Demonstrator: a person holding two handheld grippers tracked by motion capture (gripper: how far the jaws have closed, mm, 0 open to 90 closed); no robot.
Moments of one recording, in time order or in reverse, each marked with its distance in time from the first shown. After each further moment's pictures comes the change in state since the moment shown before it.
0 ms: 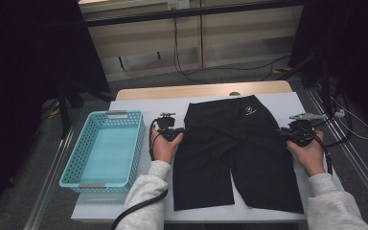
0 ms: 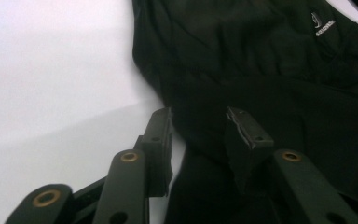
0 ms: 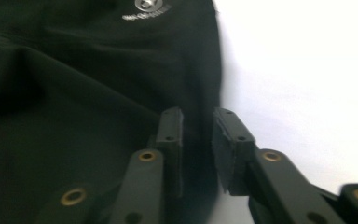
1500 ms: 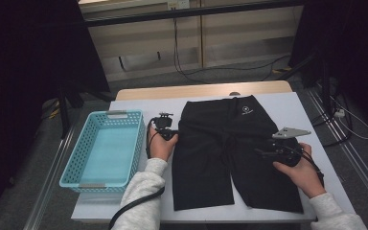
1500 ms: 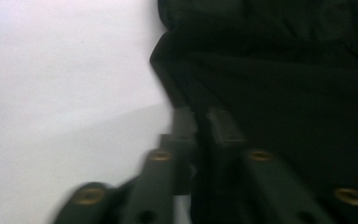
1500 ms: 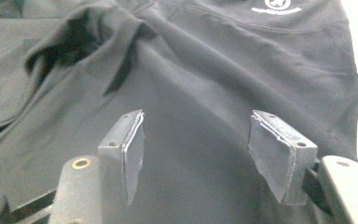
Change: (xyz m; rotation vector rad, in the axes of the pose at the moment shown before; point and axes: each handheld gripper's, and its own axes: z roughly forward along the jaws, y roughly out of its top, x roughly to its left) left arm 0.013 -0.001 -0.005 0.088 0.092 0.015; right arm 0.067 -0.018 -0.033 -0.004 0.177 -0.192
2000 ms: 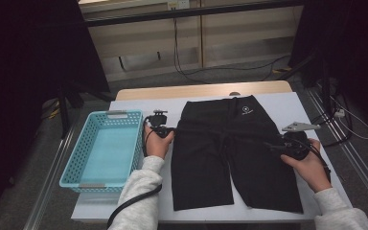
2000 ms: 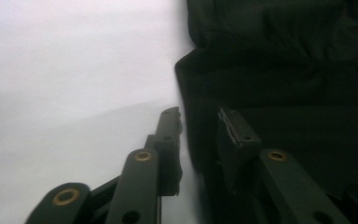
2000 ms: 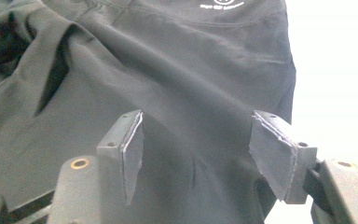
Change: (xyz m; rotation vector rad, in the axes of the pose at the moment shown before) left arm 0.012 0.005 -0.011 -0.024 0.023 -0.046; right arm -0.030 -0.001 0.000 0.000 -0.064 0.065
